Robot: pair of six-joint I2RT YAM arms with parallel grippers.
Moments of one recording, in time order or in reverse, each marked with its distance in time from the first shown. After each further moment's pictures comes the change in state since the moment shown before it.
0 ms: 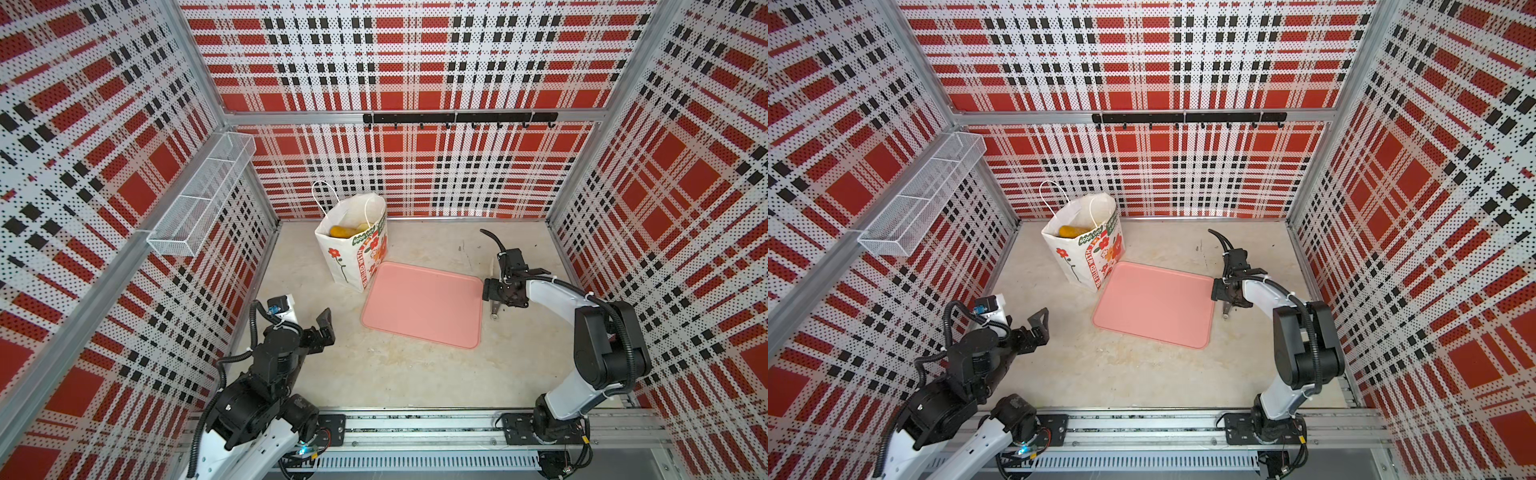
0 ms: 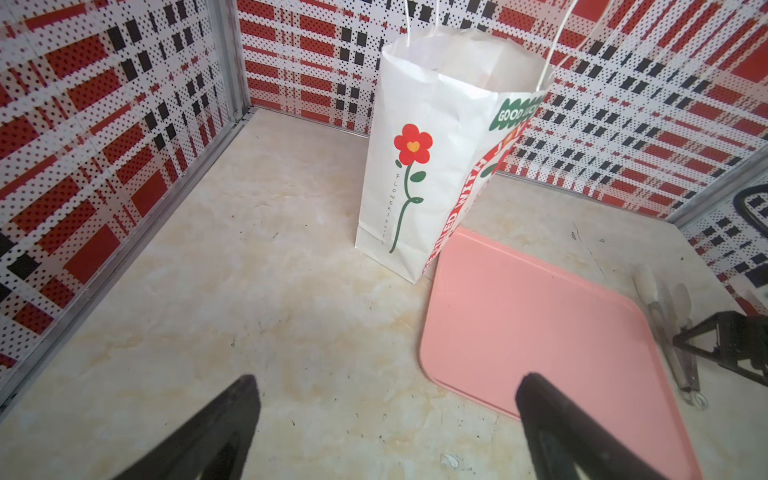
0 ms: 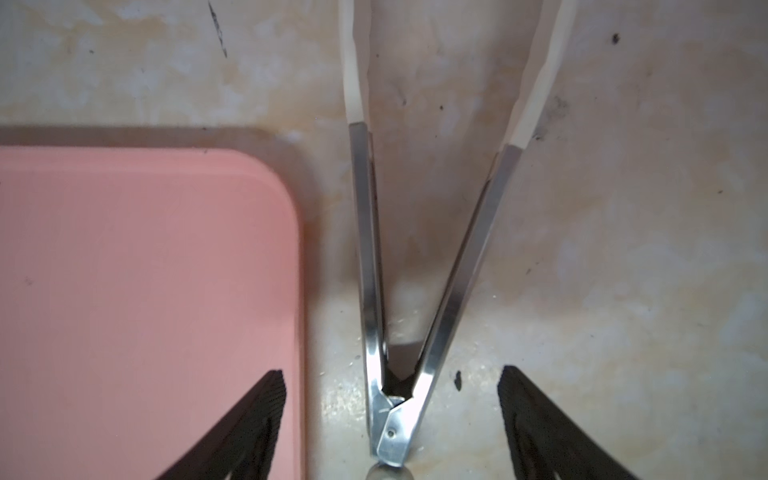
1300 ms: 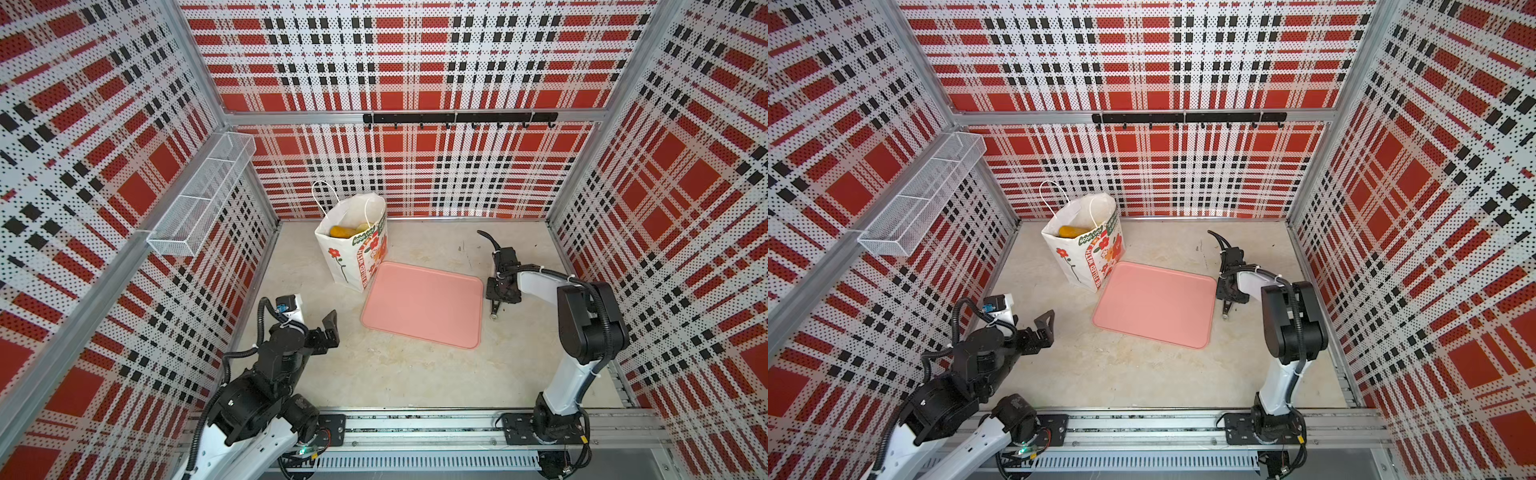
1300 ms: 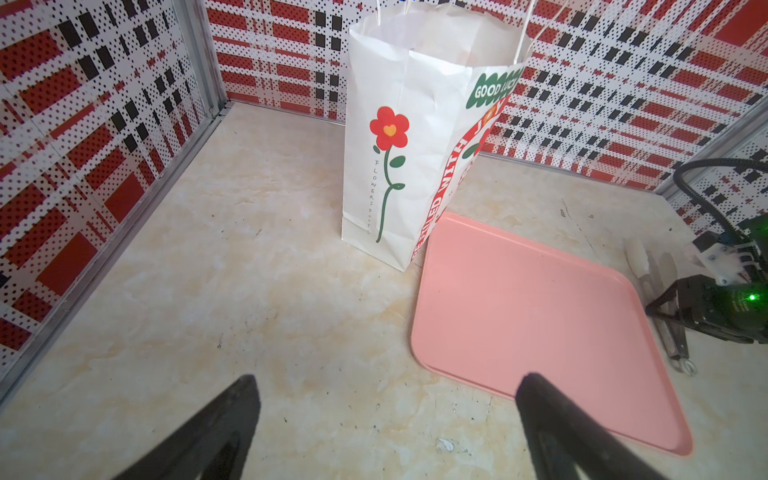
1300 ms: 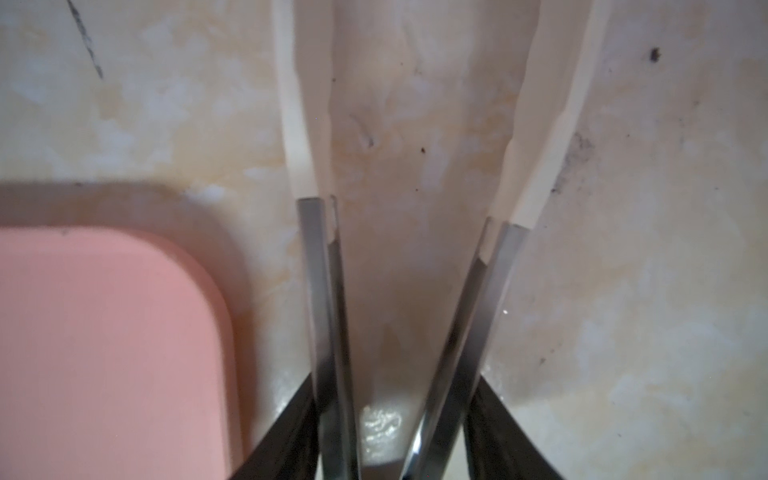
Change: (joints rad) left arm -0.050 0.024 0.000 -0.003 -0.007 0.012; right arm -0.014 0.166 0.056 0.049 0.037 -0.005
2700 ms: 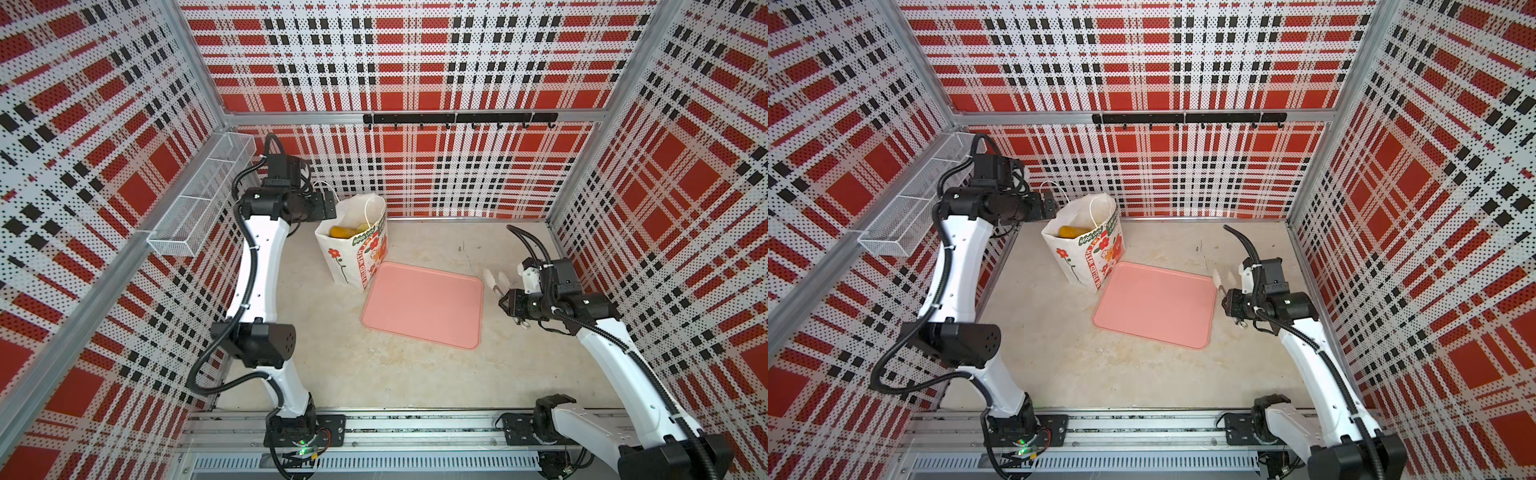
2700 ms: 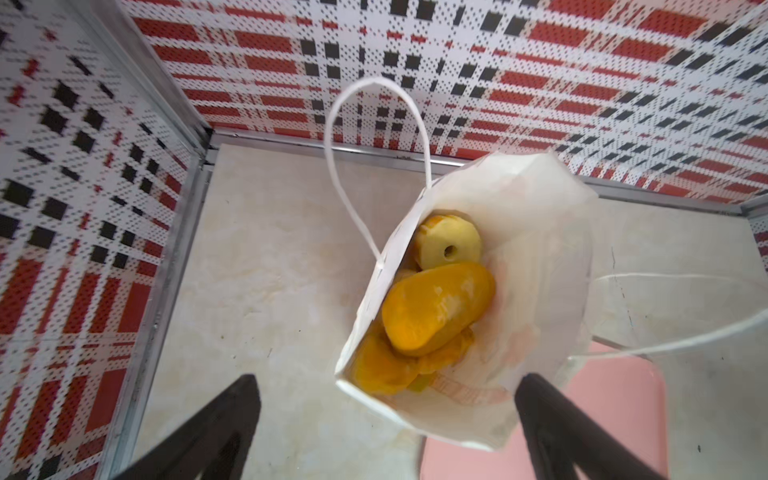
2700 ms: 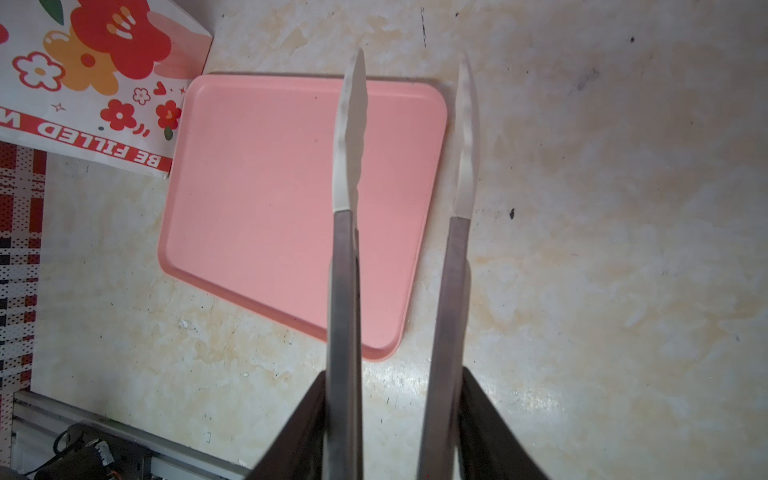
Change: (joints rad) left arm 0.563 1.492 1.594 -0.435 0.515 0.309; right arm -0.007 -0.814 -0.111 -0.462 -0.373 -0.066
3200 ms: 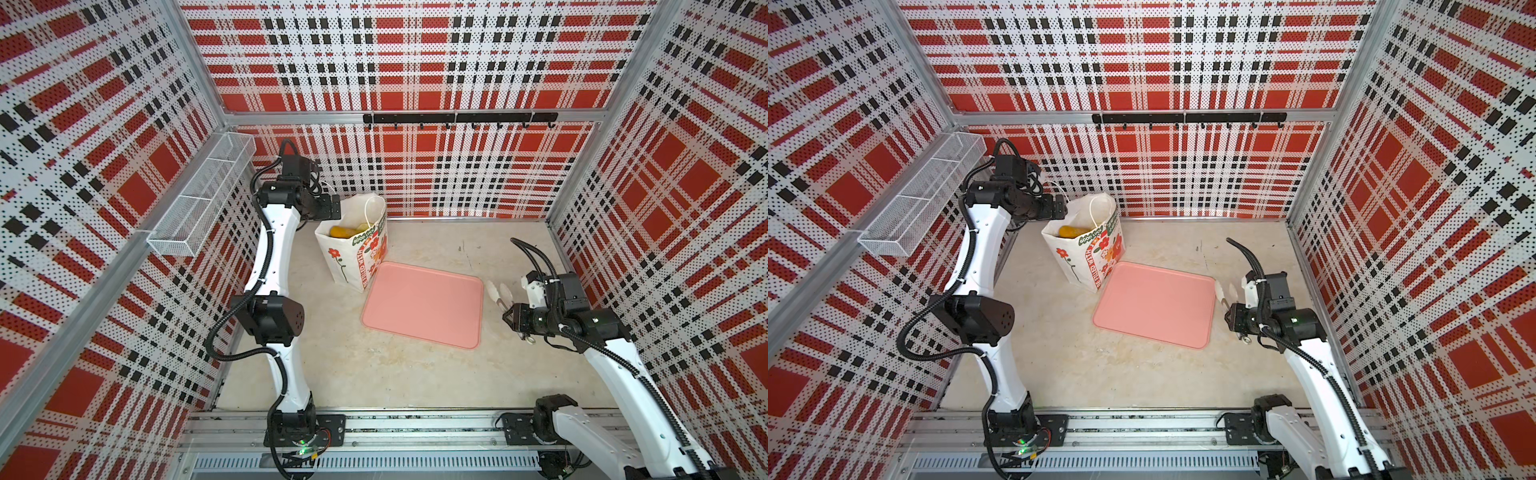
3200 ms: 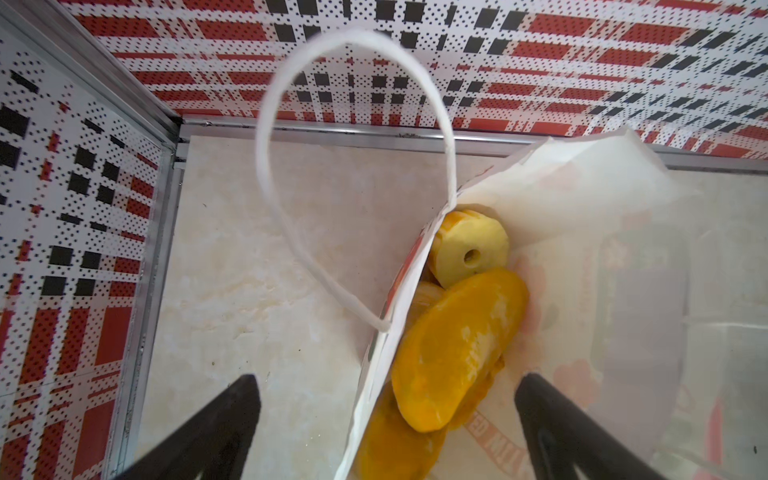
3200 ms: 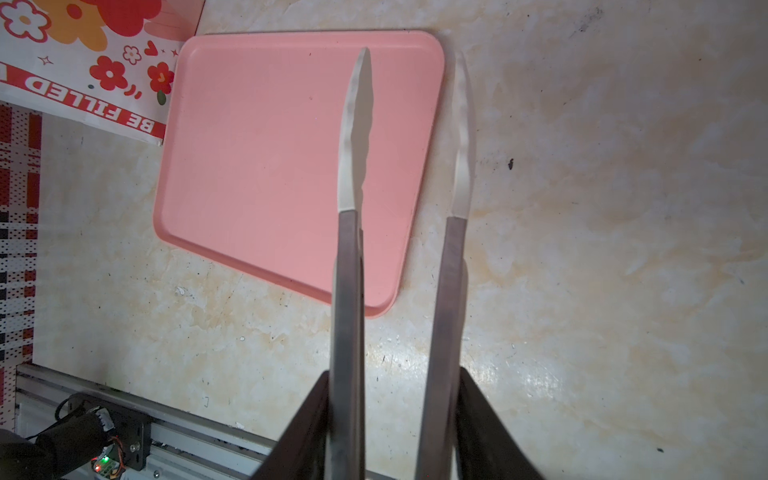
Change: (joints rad) left arm 0.015 0.171 0.093 -0.002 0.029 0.071; right arm 0.000 -0.102 -0.051 -0.070 -0.002 -0.002
